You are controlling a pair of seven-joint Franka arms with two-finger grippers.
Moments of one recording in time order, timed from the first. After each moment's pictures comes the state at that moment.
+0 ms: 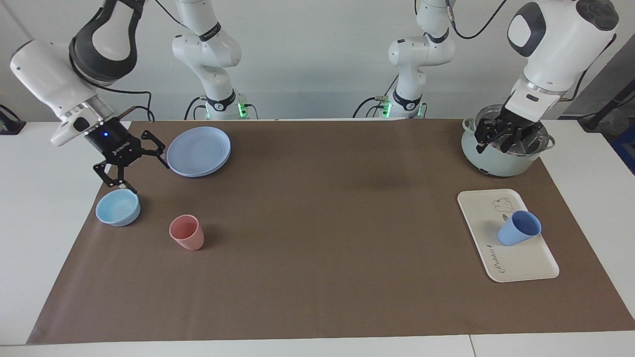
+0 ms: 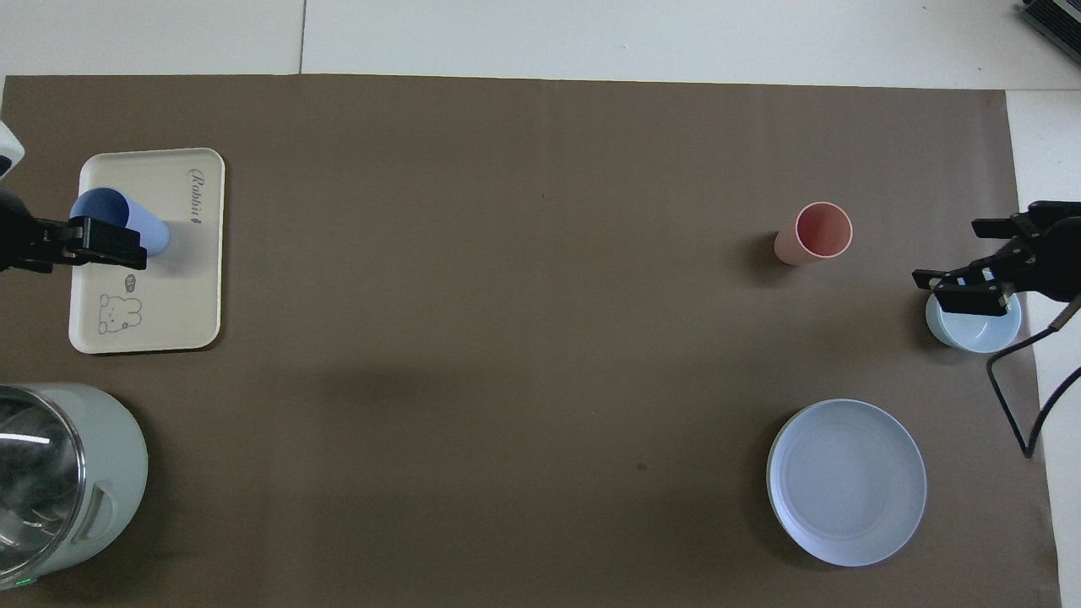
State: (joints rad) left arm 0.02 0.00 -0.05 -1.66 -0.02 1.69 0.01; right arm -0.10 -0.11 -0.04 -1.99 0.29 2.11 -0.88
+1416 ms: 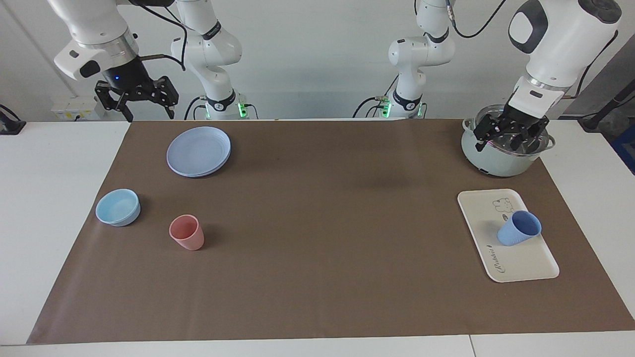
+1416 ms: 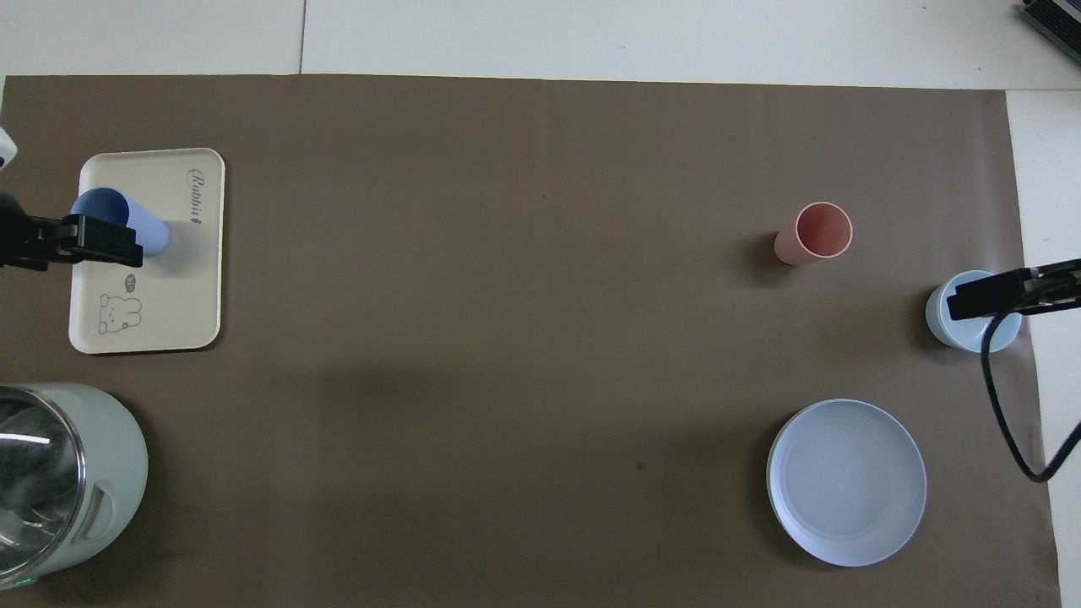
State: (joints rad) left arm 0.02 -0.01 -0.05 -1.65 -0.02 1.70 0.01; right arm 0.06 -0.06 -0.05 -1.58 -0.01 1.49 -0.09
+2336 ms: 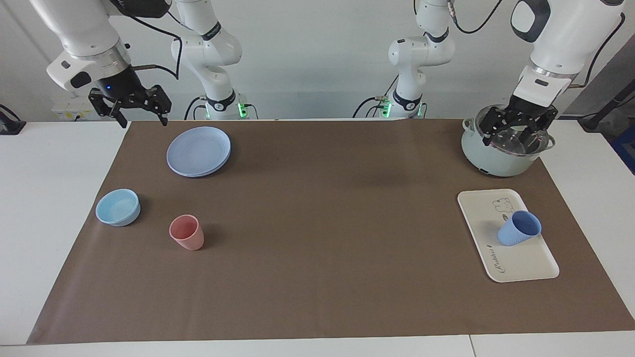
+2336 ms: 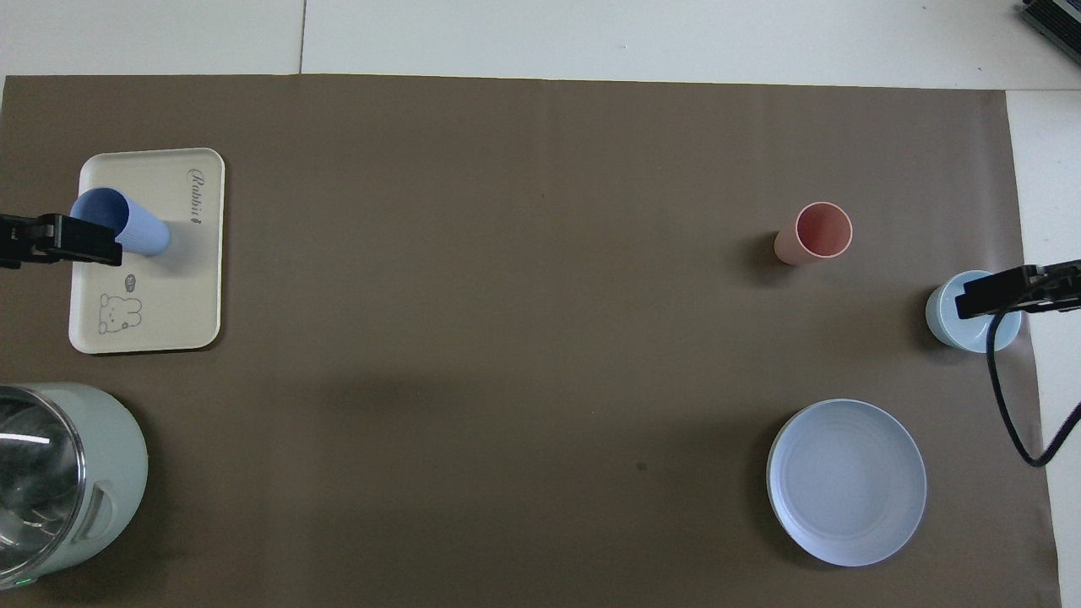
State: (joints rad) left arm 0.02 -0.03 -0.05 -1.64 0.01 1.68 0.01; right arm 0.02 -0.05 -0.05 -1.61 -0.02 1.50 -0.08
